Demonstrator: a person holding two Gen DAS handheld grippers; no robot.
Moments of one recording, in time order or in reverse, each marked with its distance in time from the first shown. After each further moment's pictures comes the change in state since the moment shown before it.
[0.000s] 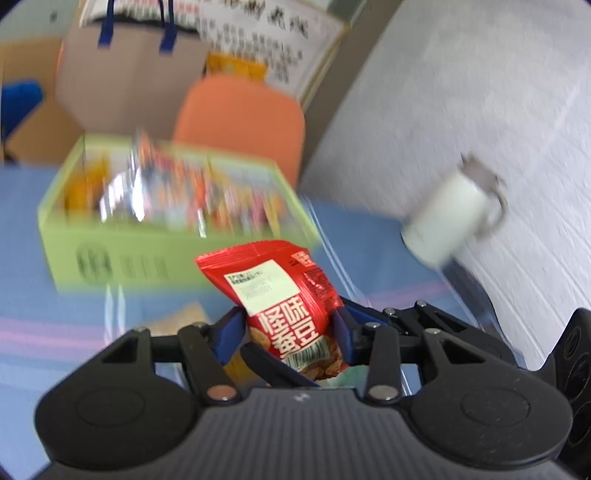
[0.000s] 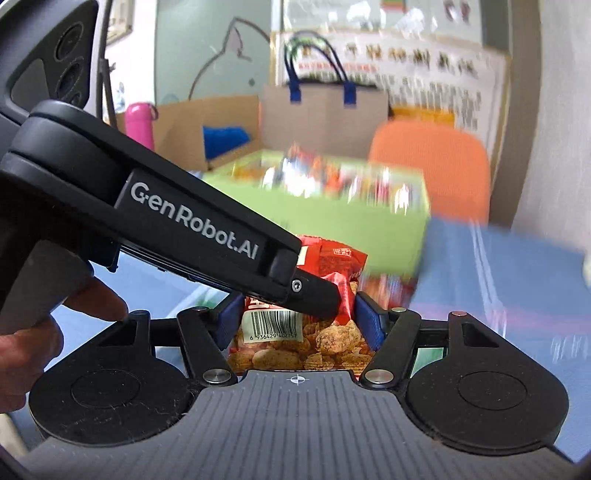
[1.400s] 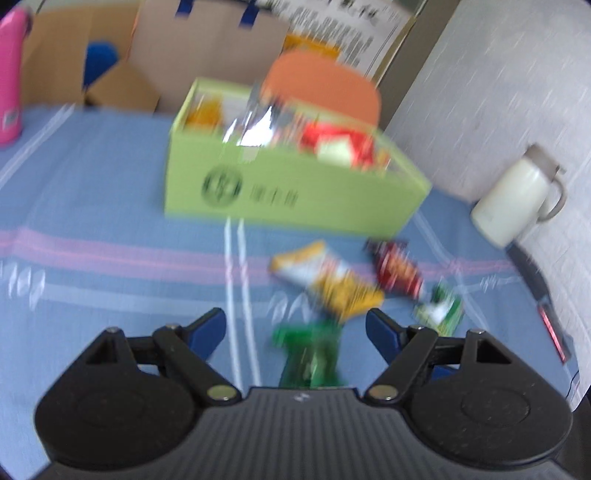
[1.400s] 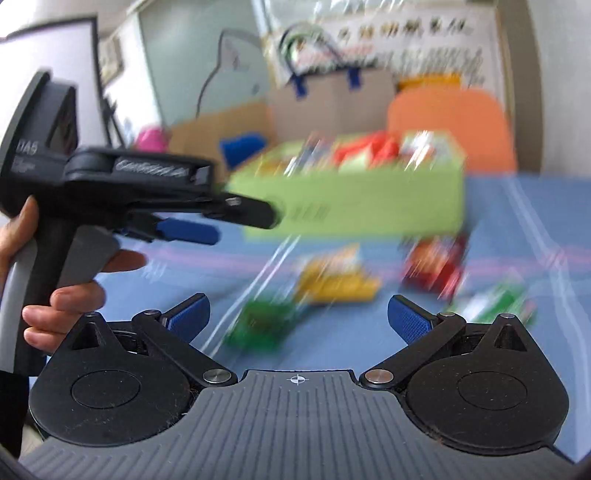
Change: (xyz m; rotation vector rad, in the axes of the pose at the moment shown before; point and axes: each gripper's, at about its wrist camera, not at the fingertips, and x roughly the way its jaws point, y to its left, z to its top) left arm -0.030 0.068 -0.085 -0.093 0.089 0.155; right arm 0.008 0.035 -0.066 0.228 0.085 0.151
